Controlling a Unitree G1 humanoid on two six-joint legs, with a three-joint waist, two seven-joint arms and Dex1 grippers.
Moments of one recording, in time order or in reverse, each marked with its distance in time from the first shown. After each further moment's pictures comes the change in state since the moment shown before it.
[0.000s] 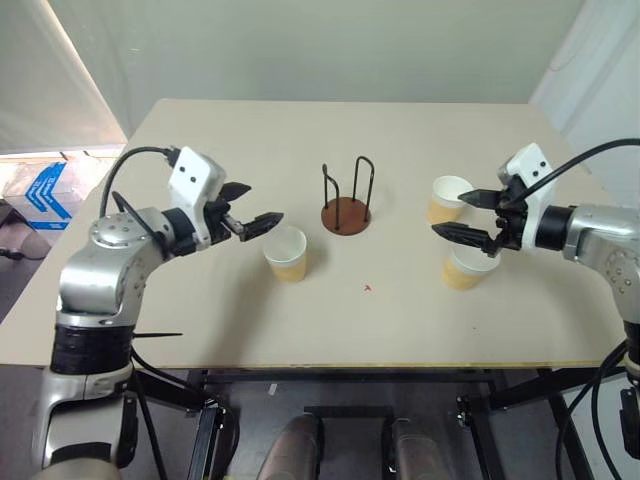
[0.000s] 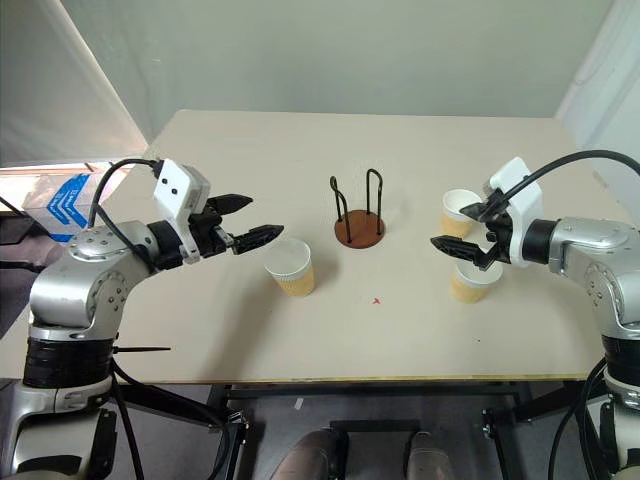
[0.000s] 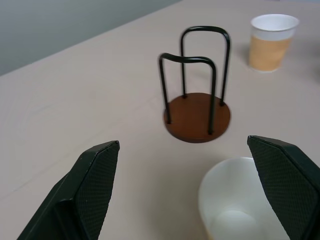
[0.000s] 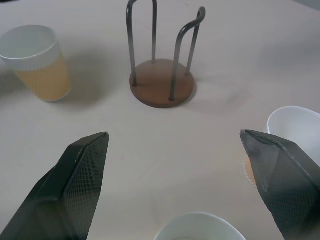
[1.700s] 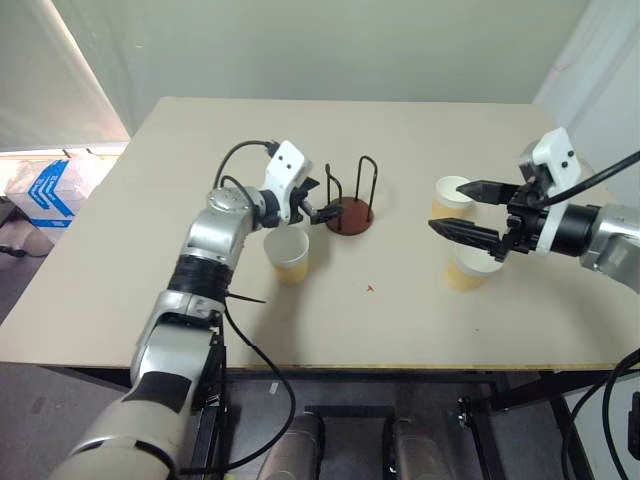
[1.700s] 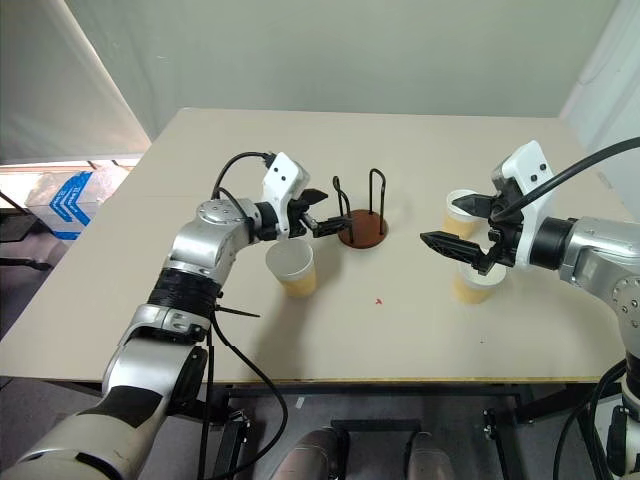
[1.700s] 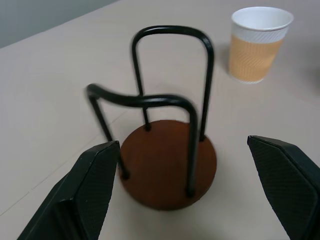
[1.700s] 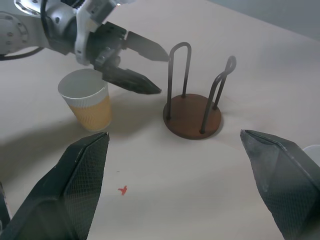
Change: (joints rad) left arm -0.405 -0.351 -0.232 0.672 0.250 -0.302 -0.037; right arm 0.043 -0.014 -0.159 -0.229 0.268 0.162 -0.143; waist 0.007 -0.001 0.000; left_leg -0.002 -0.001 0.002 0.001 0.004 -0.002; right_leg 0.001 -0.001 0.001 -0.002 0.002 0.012
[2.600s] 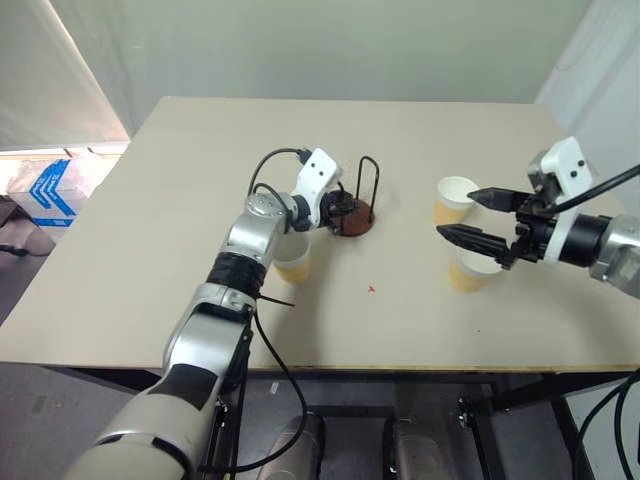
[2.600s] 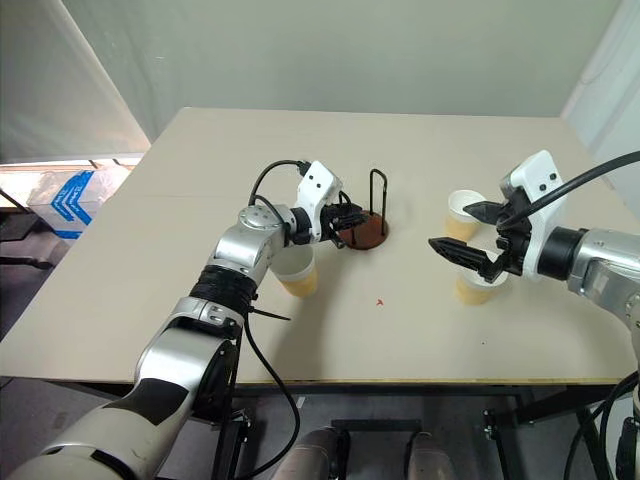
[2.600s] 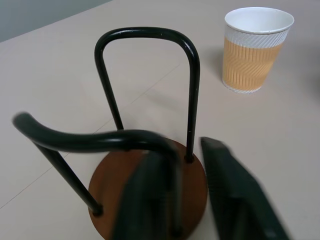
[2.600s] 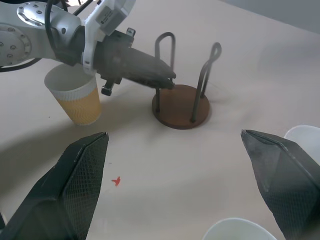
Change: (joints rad) left arm -0.055 -0.118 0.005 0.147 0.059 -0.089 0.071; right arm 0.072 -0.028 -0.059 -0.050 0.057 0.029 -0.073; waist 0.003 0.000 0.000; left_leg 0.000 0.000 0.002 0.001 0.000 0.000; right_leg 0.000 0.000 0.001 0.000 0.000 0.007
